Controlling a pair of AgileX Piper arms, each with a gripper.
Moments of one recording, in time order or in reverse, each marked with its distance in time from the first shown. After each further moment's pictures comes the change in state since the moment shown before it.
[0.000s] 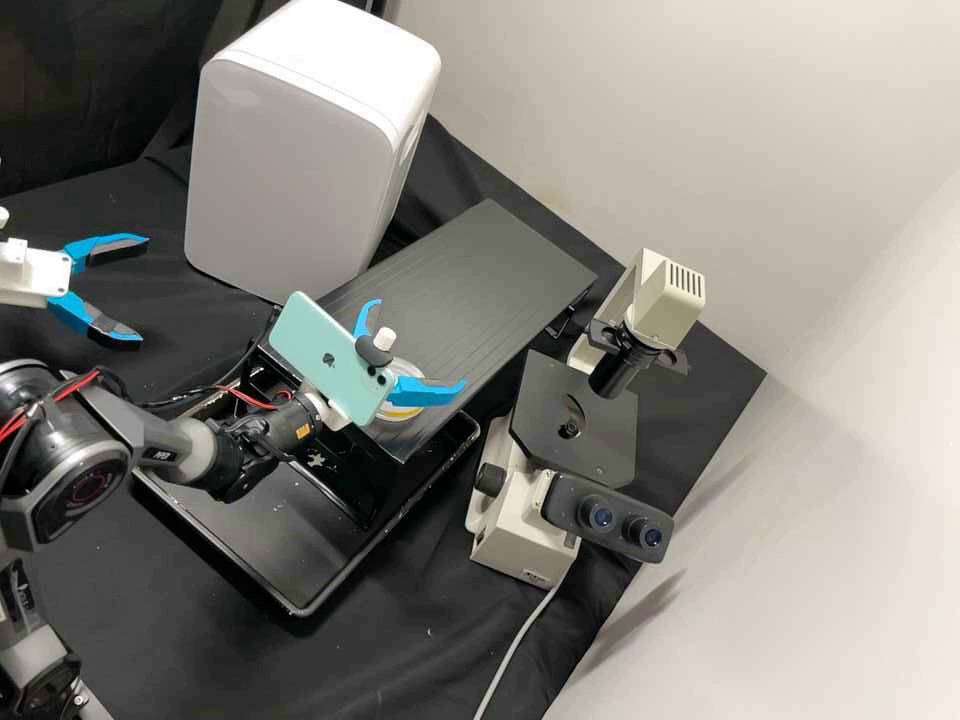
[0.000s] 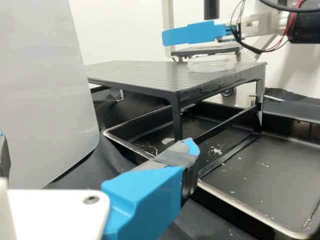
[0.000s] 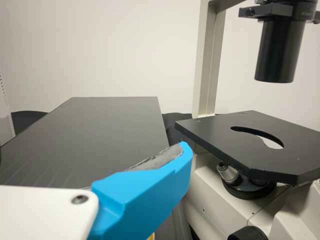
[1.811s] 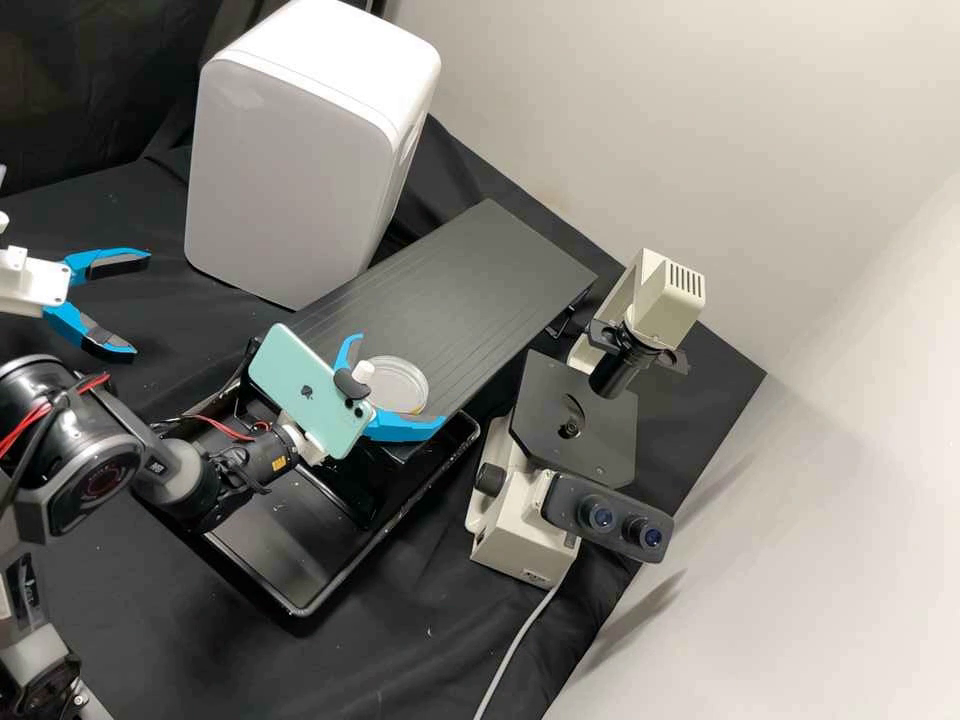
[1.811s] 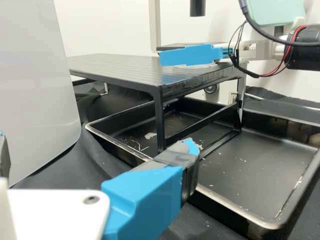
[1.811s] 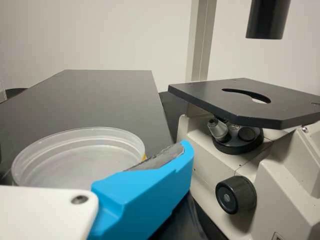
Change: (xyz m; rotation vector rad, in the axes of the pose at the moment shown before) left arm -0.001 -0.004 0.003 -0.039 -0.048 -0.030; right arm -0.028 -0.020 0.026 -0.015 -0.059 -0.024
